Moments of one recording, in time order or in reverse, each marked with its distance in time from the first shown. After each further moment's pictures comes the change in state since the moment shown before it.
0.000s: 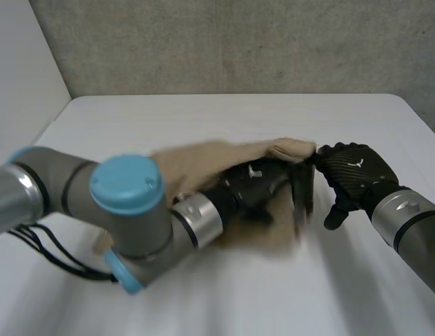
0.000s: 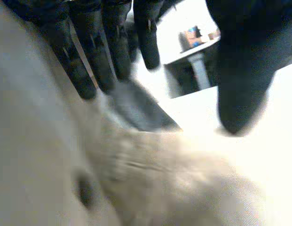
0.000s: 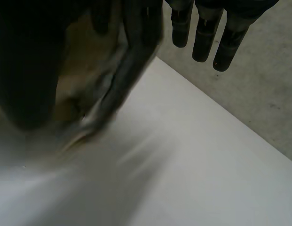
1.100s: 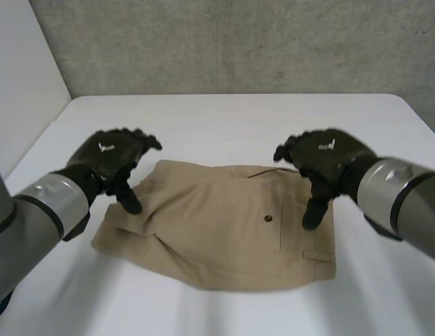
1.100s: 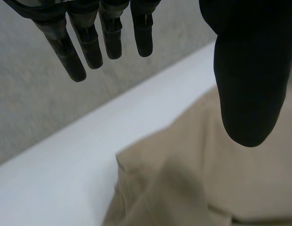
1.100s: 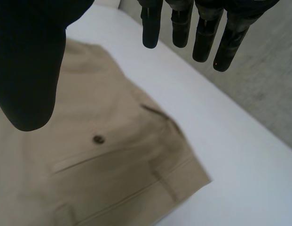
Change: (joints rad) left arm 0.373 0.512 -0.315 -0.411 -0.282 0.081; right arm 0.165 0.030 -0.345 0.446 0.013 0.000; left_hand -0.140 -0.233 -0.239 -0.236 -0.252; right_hand 0.000 0.000 0.000 0.000 0.000
